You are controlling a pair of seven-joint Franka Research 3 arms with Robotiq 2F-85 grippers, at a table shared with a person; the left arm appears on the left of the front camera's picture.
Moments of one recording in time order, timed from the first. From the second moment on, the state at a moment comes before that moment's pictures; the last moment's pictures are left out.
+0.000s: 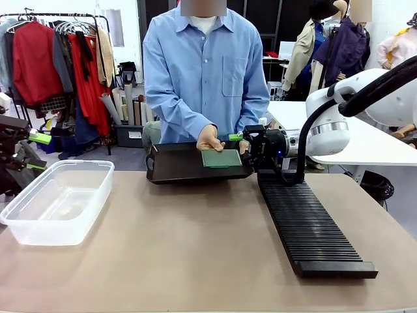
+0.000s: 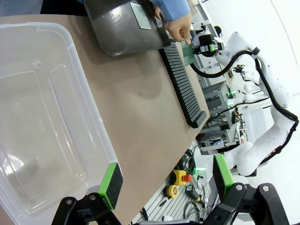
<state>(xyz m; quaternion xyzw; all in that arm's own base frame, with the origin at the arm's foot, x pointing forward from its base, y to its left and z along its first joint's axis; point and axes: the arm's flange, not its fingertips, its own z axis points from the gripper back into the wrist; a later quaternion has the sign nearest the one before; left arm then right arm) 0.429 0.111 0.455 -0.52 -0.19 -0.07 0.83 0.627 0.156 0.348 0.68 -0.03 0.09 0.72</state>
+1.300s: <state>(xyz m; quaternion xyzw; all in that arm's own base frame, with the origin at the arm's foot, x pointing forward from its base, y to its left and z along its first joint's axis) 0.429 0.111 0.455 -0.52 -0.19 -0.07 0.83 0.629 0.160 0.351 0.68 -0.01 0.09 0.73</state>
